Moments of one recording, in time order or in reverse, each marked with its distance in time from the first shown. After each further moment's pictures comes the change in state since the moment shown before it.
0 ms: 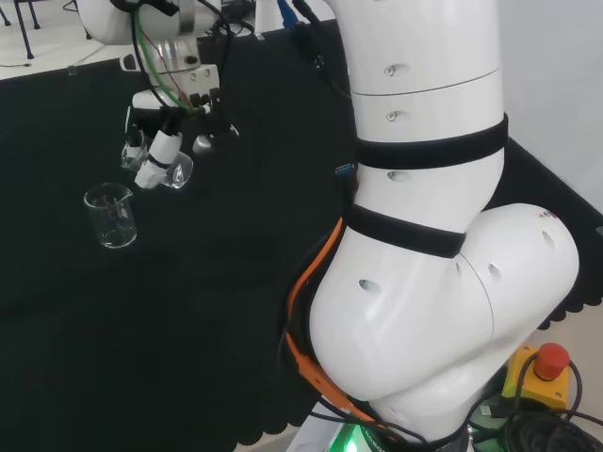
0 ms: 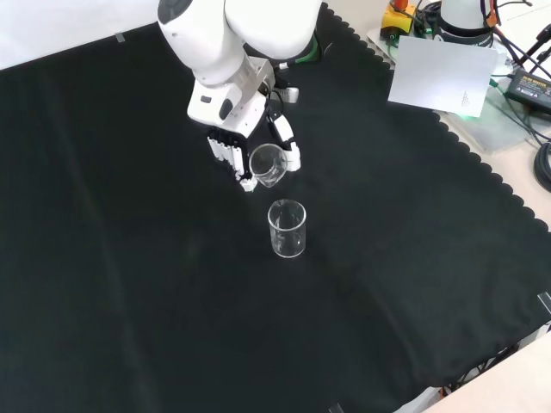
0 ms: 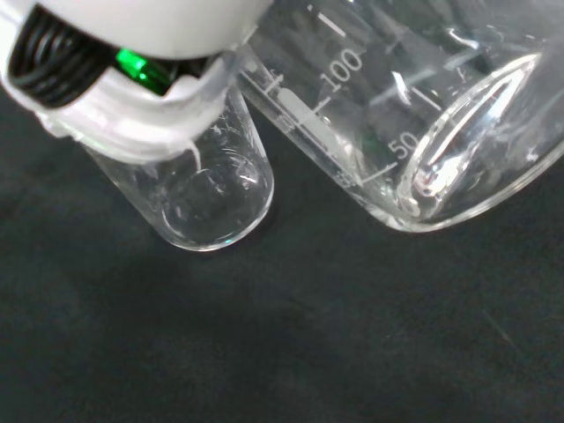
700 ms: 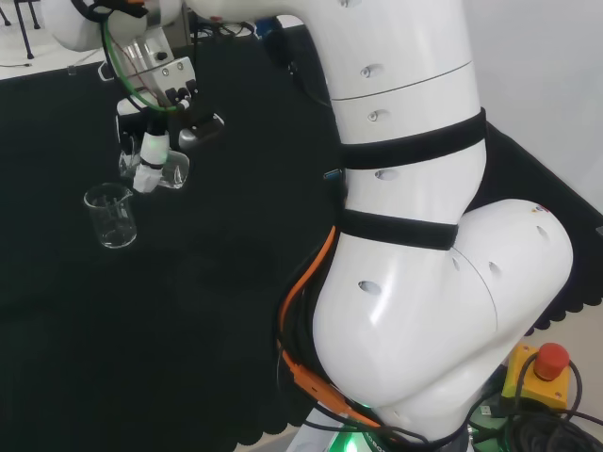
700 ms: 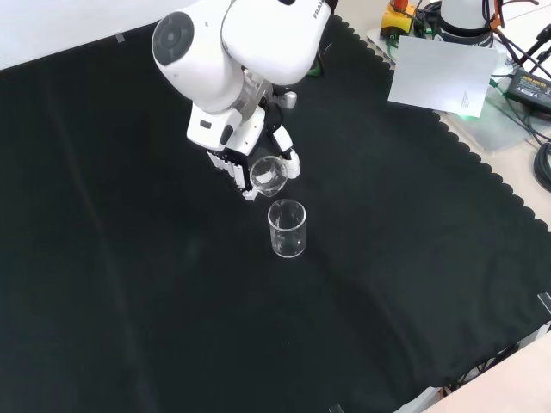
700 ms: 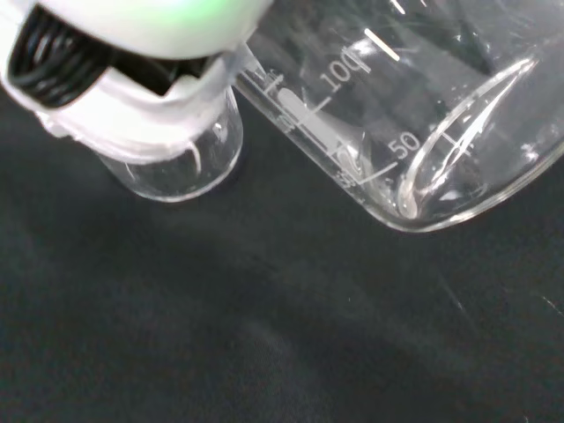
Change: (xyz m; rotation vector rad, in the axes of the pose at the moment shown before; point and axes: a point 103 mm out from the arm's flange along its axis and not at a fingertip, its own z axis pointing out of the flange) arm 0.009 0.014 -0.005 0.160 -0.120 0.031
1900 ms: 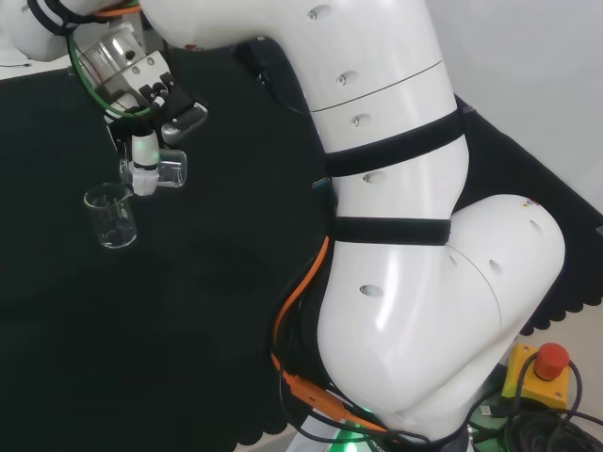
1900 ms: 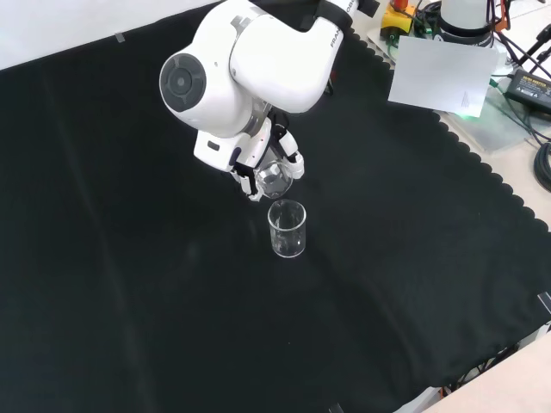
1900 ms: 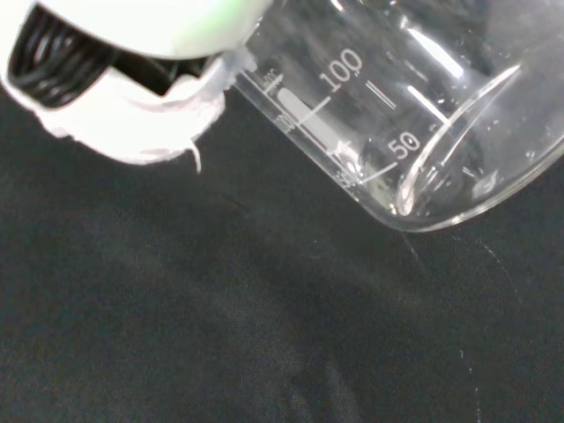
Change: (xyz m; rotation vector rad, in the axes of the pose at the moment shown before) arm 0.015 0.001 -0.012 0.159 -0.132 0.060
